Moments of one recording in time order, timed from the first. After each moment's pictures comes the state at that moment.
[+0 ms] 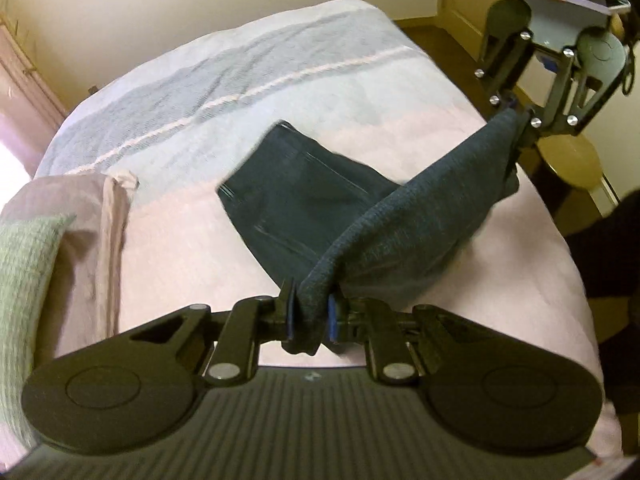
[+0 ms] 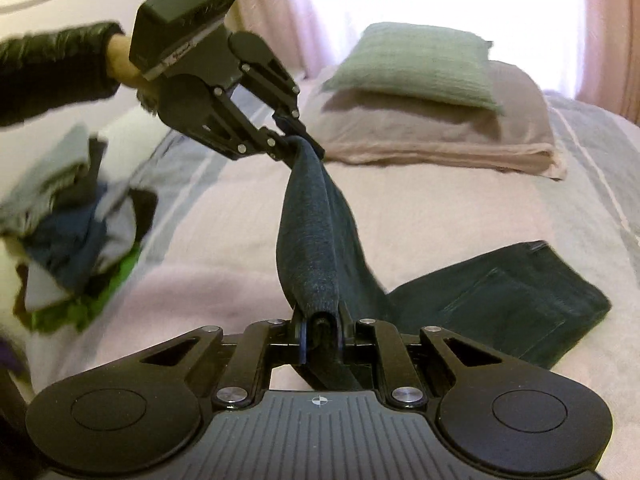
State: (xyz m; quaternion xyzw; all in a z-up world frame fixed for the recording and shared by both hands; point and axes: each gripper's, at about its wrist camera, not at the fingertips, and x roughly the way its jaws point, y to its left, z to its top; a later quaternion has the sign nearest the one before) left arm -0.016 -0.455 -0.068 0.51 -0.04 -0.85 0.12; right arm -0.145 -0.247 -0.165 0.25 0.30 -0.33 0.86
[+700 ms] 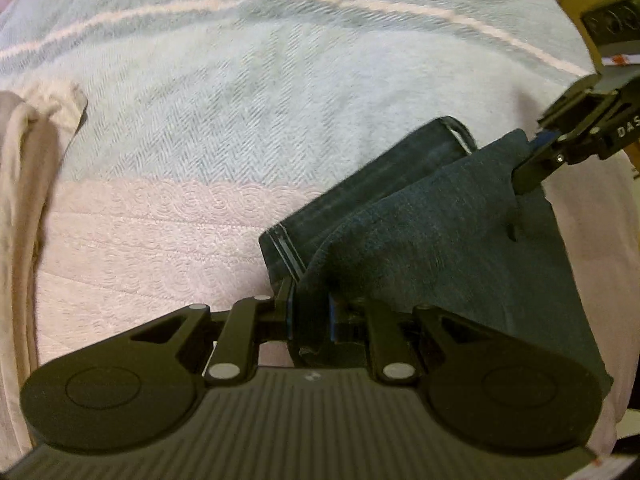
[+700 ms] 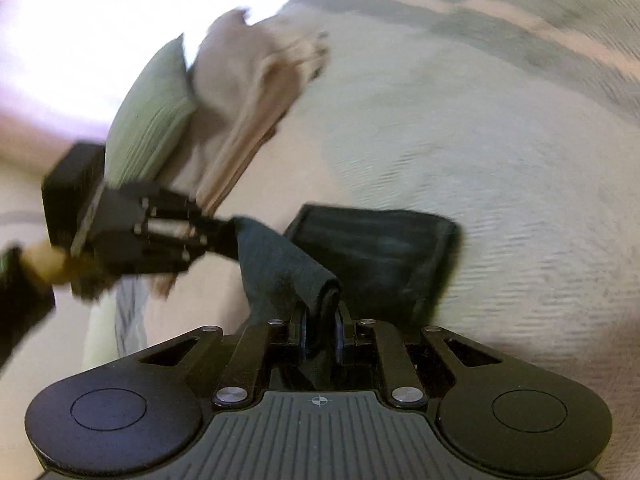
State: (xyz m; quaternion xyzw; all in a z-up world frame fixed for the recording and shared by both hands) left arm -0.258 -0.725 -0.264 0.60 0.15 -0.77 0.15; right arm -0.427 -0.556 -0.375 0.60 0.11 -0.36 0.71
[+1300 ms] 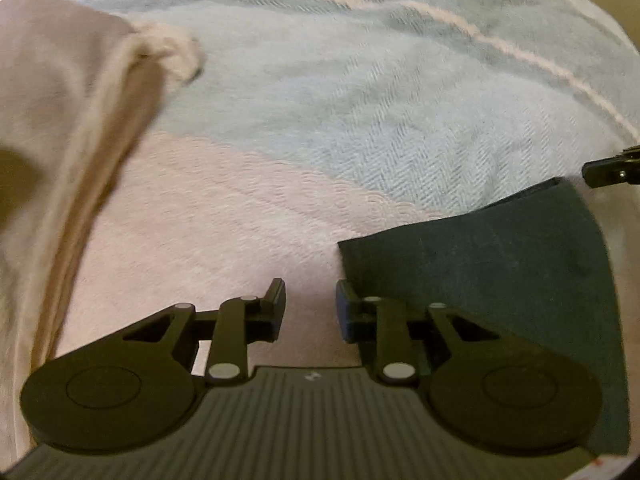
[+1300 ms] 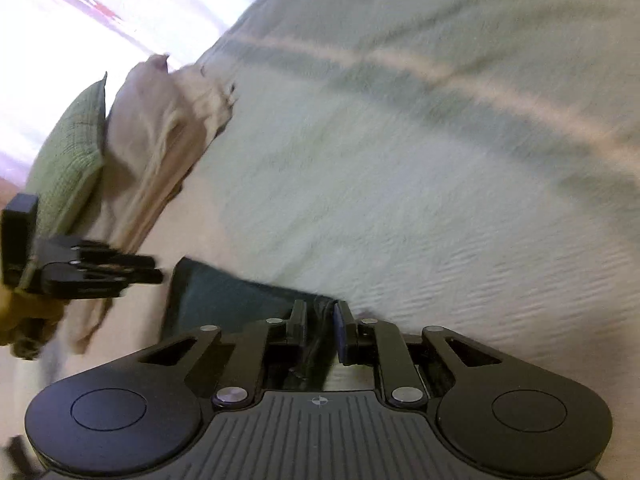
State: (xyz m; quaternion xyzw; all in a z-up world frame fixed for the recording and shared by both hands) left arm -0.211 -0.761 -0.265 0.56 0.20 -0.74 0.30; right arm -0.463 -0.572 -0.367 0.54 0.14 -0.49 0.67
